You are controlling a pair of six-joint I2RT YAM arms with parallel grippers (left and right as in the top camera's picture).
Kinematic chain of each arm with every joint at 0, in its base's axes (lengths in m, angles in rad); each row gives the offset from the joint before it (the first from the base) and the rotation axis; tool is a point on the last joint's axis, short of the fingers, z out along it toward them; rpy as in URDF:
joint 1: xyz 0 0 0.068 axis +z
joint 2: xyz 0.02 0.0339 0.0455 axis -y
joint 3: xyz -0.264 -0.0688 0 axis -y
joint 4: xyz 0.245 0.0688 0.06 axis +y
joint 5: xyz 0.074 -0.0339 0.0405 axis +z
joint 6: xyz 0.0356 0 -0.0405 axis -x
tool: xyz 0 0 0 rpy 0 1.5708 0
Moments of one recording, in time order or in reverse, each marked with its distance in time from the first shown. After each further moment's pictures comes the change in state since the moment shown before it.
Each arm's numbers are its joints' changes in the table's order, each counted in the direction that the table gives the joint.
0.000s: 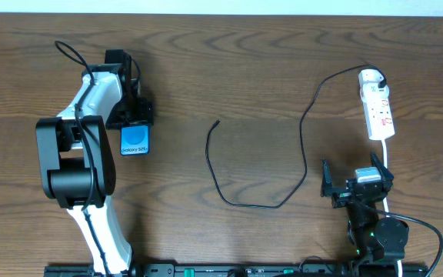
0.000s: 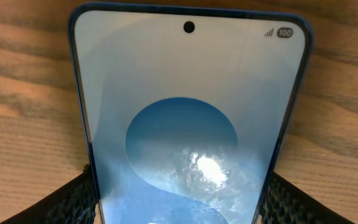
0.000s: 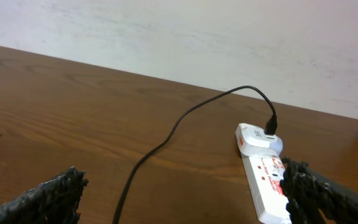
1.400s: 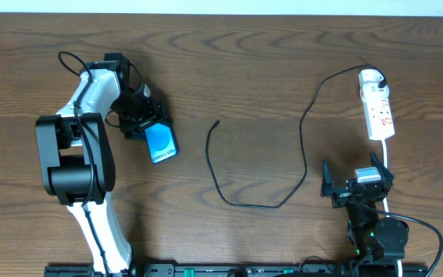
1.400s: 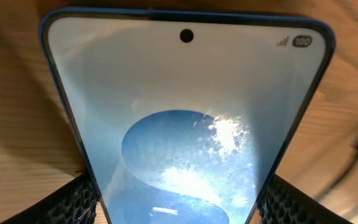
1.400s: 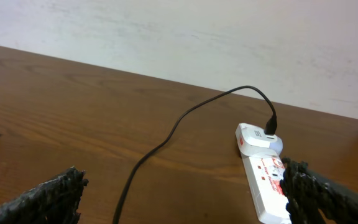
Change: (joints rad) left arm 0.008 -0.027 0.042 0.153 -0.422 0.141; right arm 0.000 0.000 0.000 0.000 0.000 0.000
